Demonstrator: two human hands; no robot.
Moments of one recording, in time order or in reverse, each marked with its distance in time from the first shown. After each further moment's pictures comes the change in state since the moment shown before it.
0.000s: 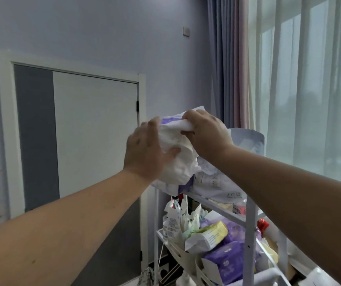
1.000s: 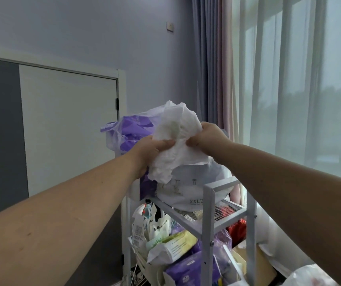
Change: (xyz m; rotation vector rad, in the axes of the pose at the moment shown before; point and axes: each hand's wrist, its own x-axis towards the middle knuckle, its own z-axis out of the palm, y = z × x) left_hand 0.045 0.081 0.112 -1.090 -0.600 -0.743; right_hand -0.011 0.153 -0.016 0.524 -0.271 0.649
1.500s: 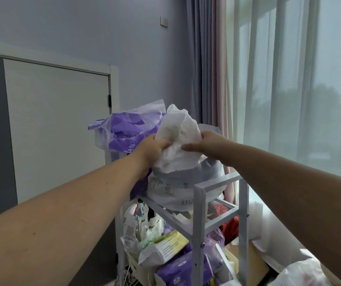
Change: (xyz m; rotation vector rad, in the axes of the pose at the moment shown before) left_hand 0.025 -0.012 0.031 0.138 0.074 0.053; right_hand 0.004 0.033 -0.023 -0.093 -0.211 0.073
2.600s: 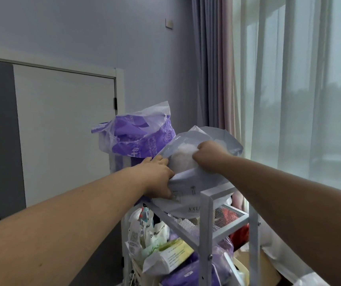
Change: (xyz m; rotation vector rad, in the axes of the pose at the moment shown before) left_hand 0.002 -0.034 -0.007 1.590 -0.407 0.281; right_hand 0.035 0.017 0.029 -0.428 0.114 0.062
